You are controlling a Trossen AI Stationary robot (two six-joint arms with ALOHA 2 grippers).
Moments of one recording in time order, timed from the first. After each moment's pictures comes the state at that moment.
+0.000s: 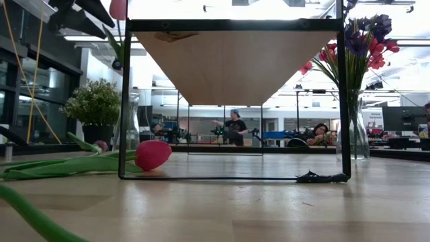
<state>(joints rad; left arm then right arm) -0.16 0.65 0.91 -0.93 -0.71 -0.85 0.51 0.69 1.17 -0.26 0.59 -0.24</state>
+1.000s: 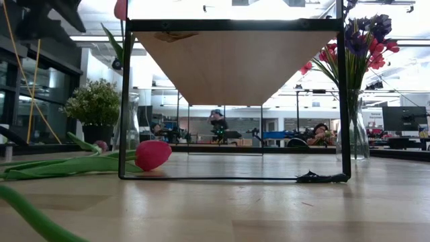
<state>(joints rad) -0.16 0.60 0.91 -1.15 -0.33 -1.13 0.51 0.69 1.17 -0.26 0.59 -0.24</state>
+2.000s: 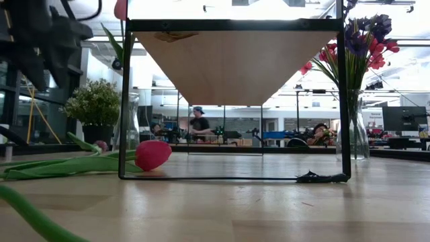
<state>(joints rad) -0.16 0.88 0.79 -1.27 -0.26 -1.50 0.51 0.69 1.17 -0.27 0.59 -0.24</state>
